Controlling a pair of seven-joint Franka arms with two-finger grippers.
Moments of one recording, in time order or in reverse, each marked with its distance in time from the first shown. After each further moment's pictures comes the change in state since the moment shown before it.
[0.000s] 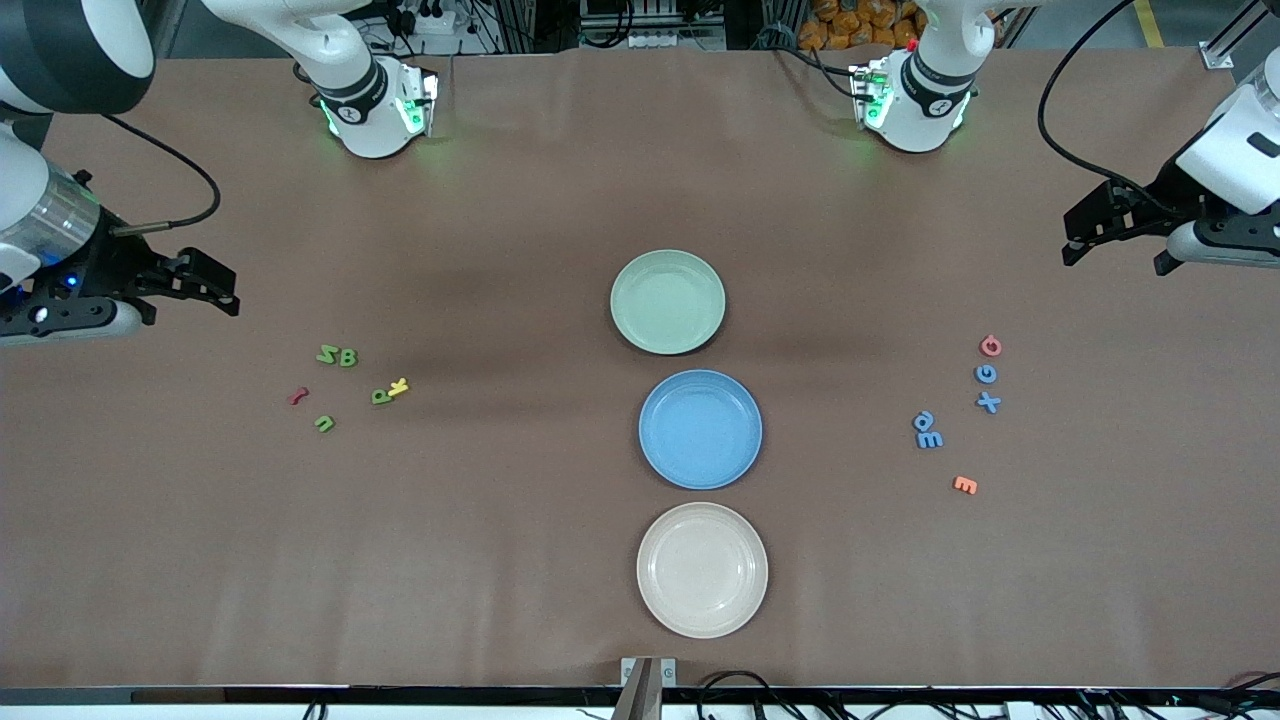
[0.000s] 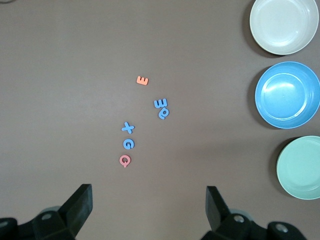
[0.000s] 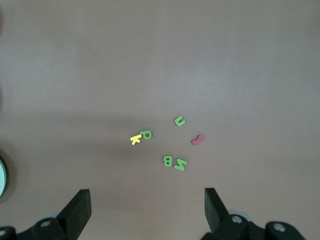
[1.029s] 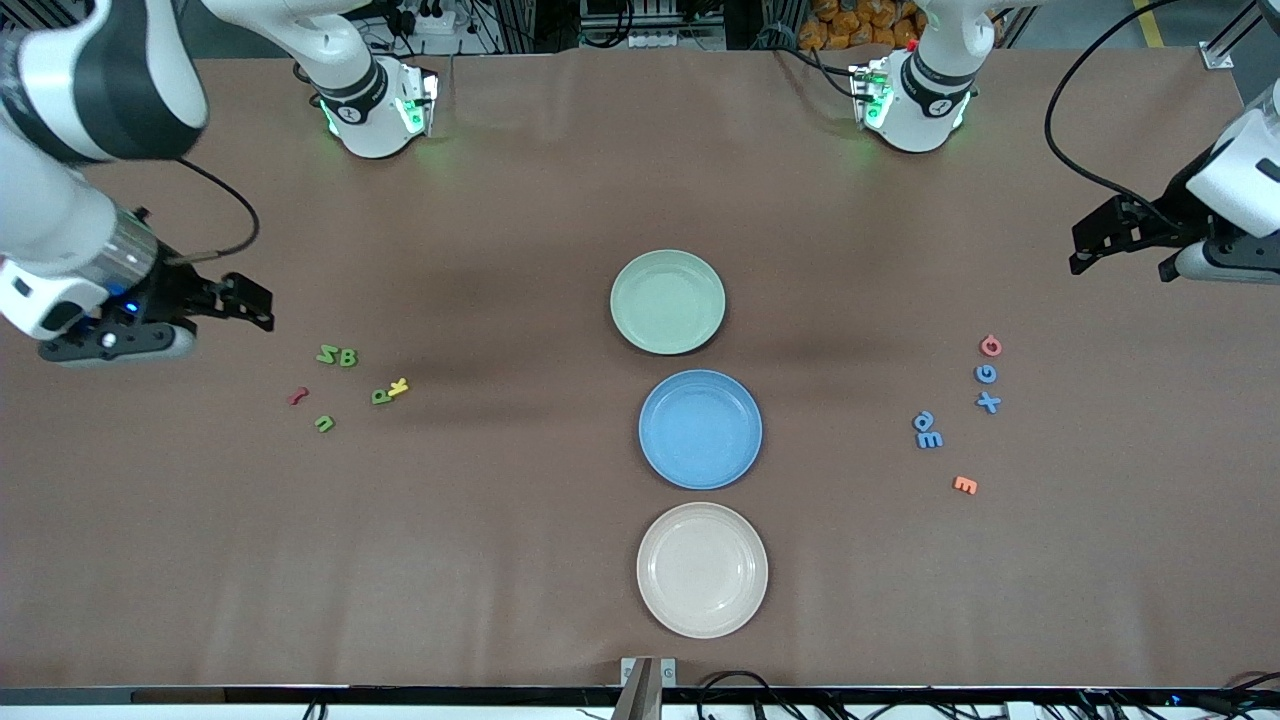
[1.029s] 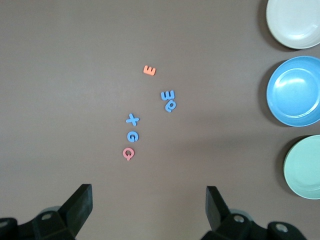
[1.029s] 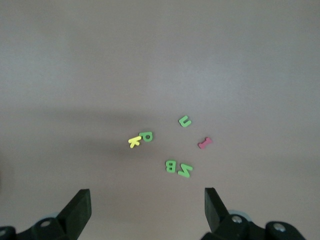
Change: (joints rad) left arm 0.019 0.028 0.018 -0.013 0.000 -0.008 0.000; right arm 0.008 0.009 0.005 -0.168 0.000 0.165 0.001
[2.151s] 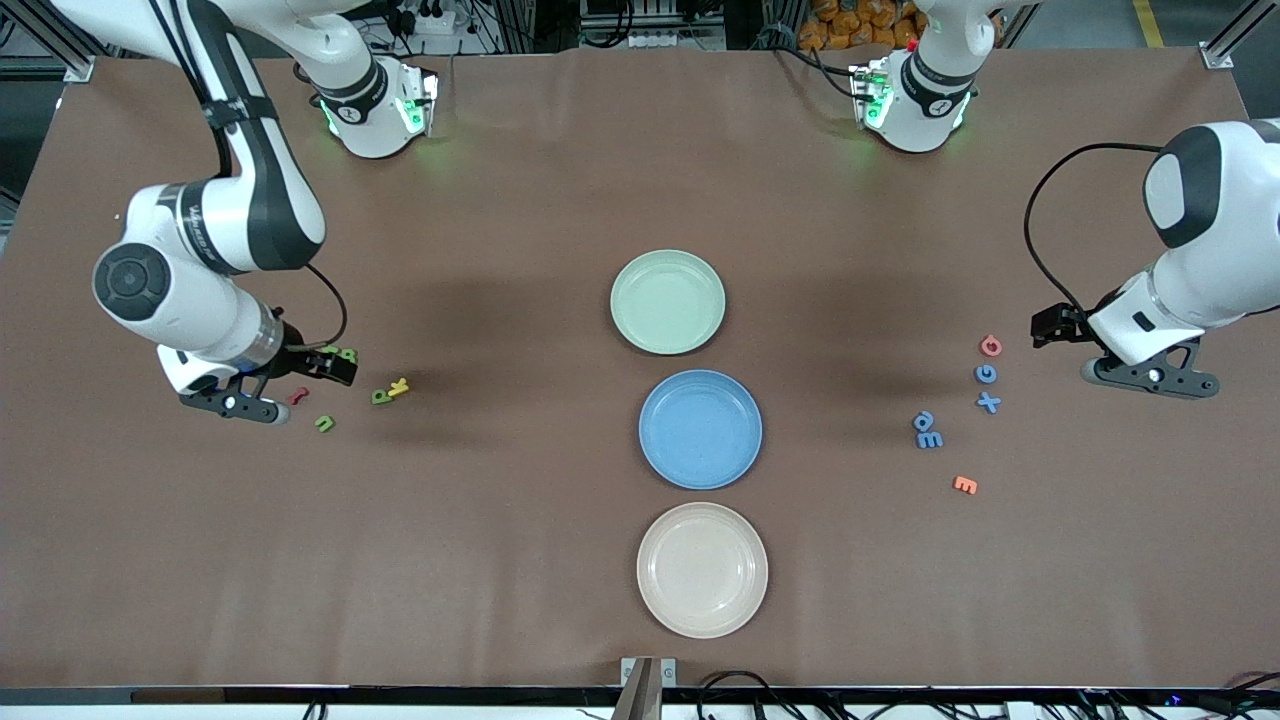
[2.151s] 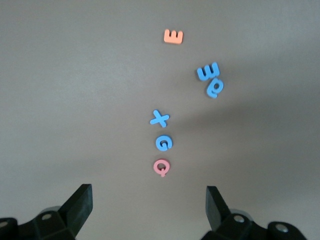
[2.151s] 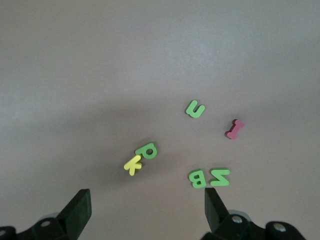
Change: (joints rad) left arm 0.070 0.195 0.007 -0.229 0.111 0.311 0.210; right arm 0.032 0.199 0.005 -0.151 -0.006 0.268 0.389
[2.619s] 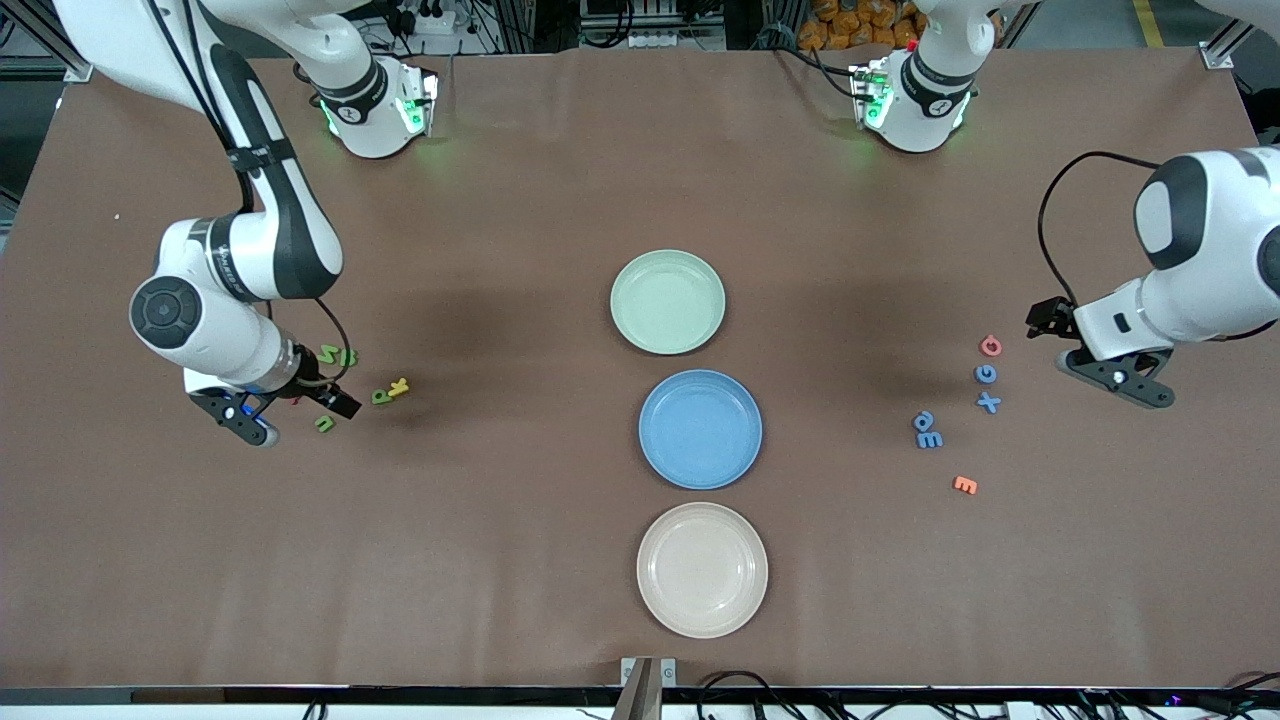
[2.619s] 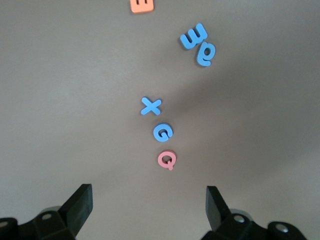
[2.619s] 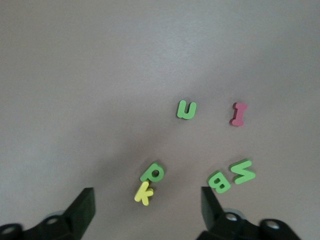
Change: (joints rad) left arm 0.028 0.057 0.000 -0.039 0.001 0.025 0.260; right arm -0.004 0.090 -0.006 0.000 0.002 0.105 0.379
